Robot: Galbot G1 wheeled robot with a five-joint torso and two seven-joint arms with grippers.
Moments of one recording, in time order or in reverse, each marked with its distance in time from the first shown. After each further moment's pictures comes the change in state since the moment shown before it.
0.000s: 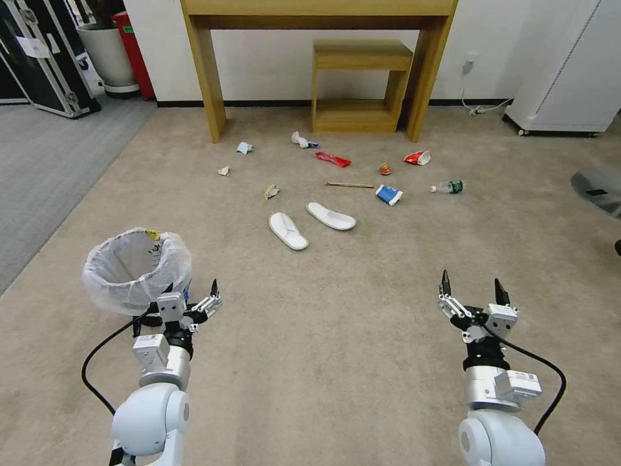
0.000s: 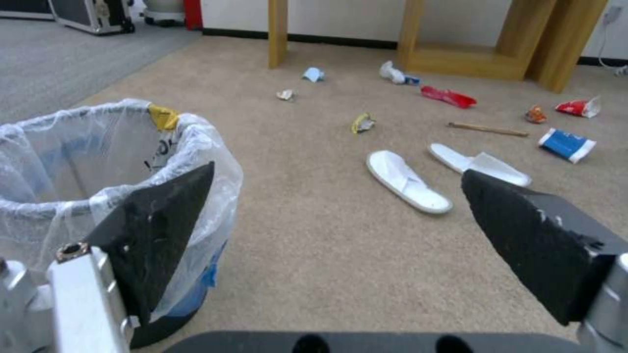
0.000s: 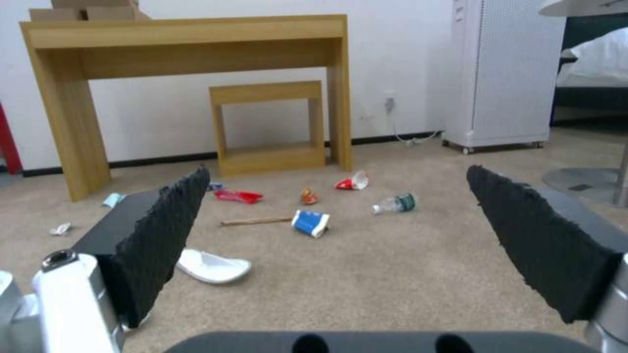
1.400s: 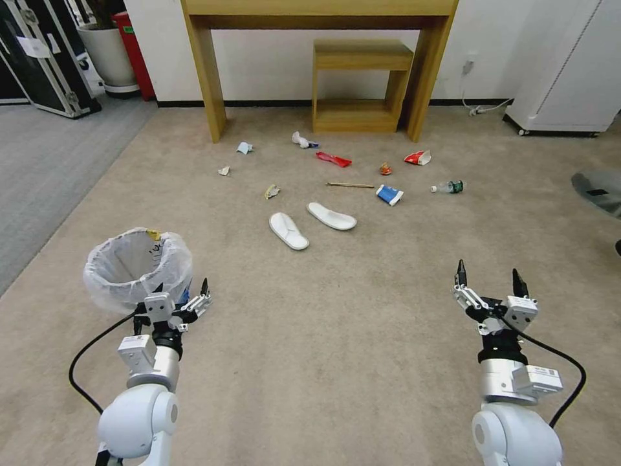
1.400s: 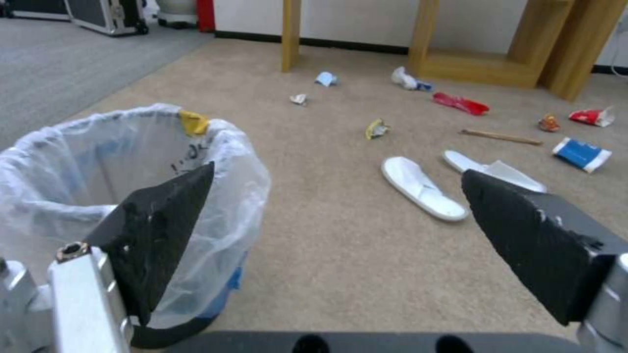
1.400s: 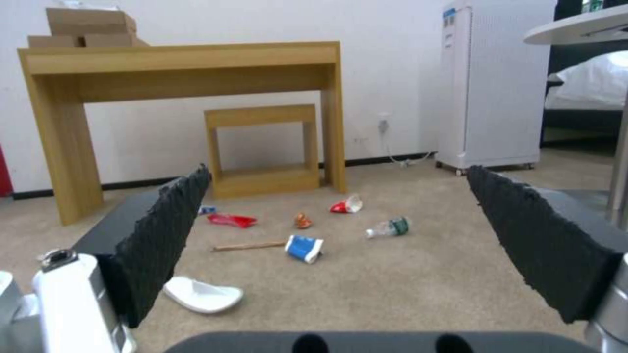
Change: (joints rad) left arm 0.018 0.045 -0.037 -0.020 -0.071 0.004 -0.016; right arm 0.025 -0.019 0.045 0.014 0.031 0.013 -0.012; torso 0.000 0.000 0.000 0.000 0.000
